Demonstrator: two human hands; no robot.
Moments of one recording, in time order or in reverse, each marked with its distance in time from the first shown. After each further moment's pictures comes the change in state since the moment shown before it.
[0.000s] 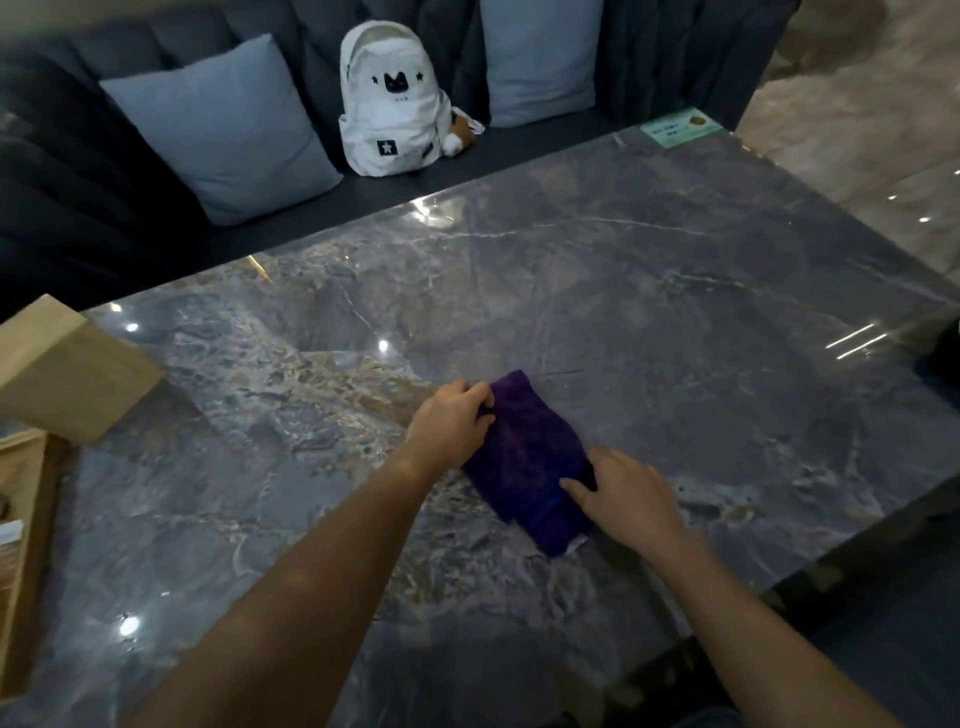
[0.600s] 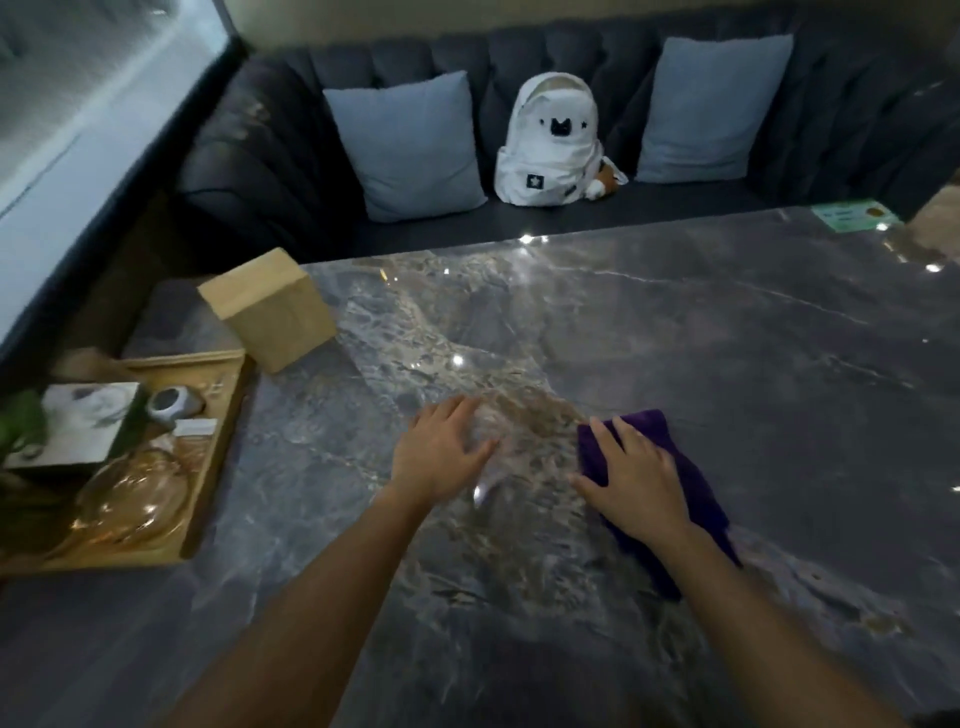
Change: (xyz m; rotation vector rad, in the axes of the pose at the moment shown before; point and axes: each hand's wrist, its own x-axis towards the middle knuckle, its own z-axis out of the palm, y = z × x) left_hand -0.113 -0.102 -0.052 -0.018 0.292 -0.270; right_hand 0.033 -0.112 0.019 -0.159 -0.012 -0.281
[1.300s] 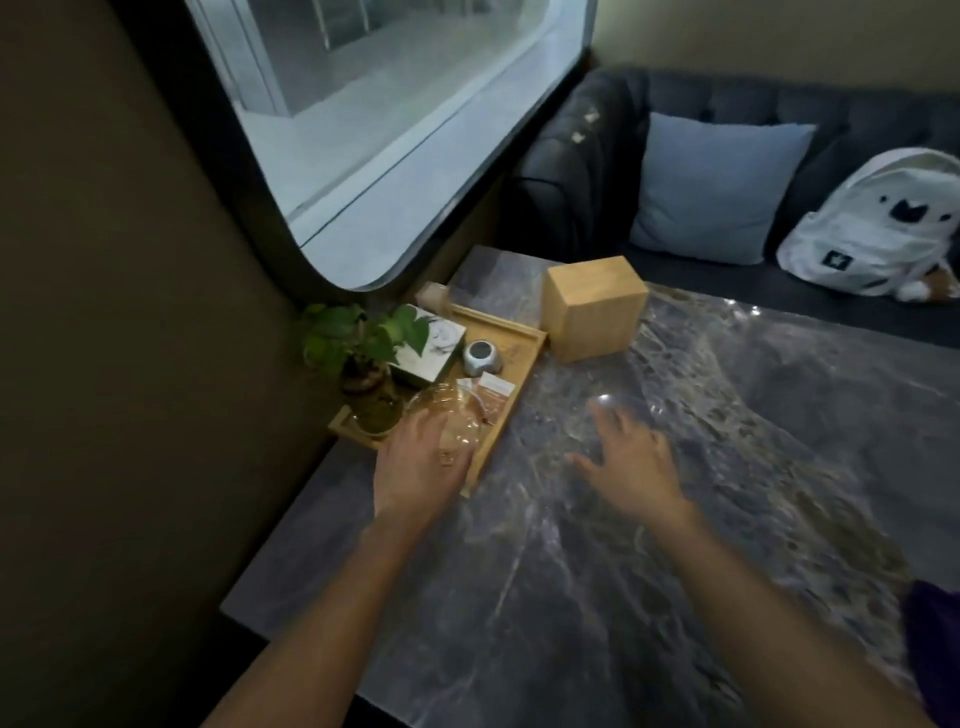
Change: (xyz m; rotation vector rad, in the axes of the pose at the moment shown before) left_hand -0.166 -0.223 -0.112 -0.008 0.413 -0.595; right_hand 0.045 -0.303 0.049 -0.057 -0.101 -0.473
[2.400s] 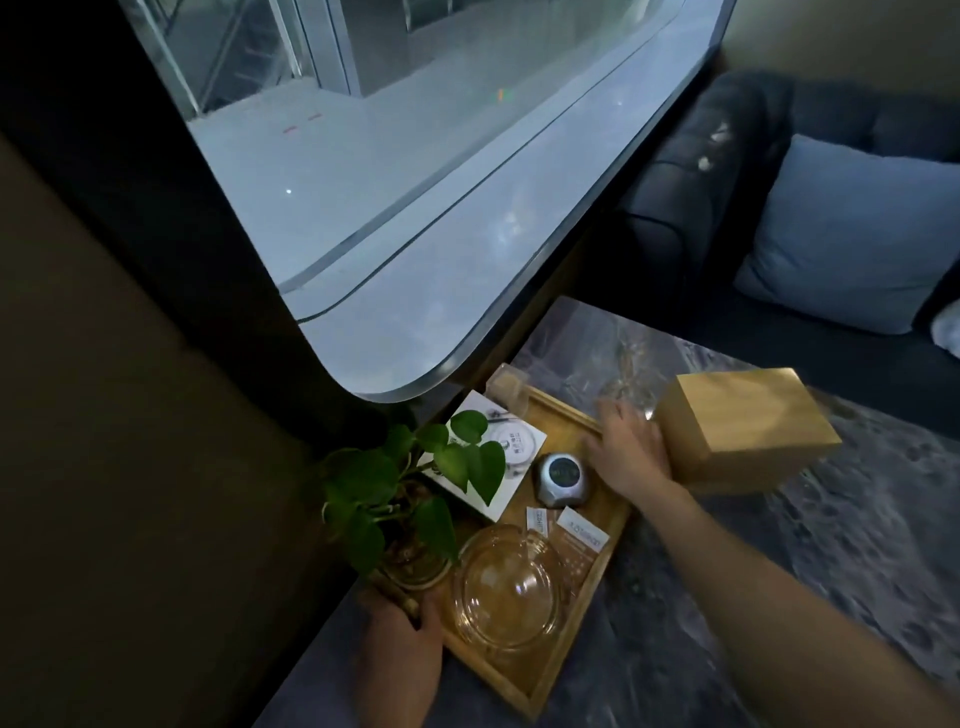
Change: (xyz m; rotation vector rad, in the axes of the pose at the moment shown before) left_hand 0.049 -0.066 0.035 -0.487 -0.030 -0.949; right_hand 0.242 -0.076 0.034 0.025 -0.034 -0.044
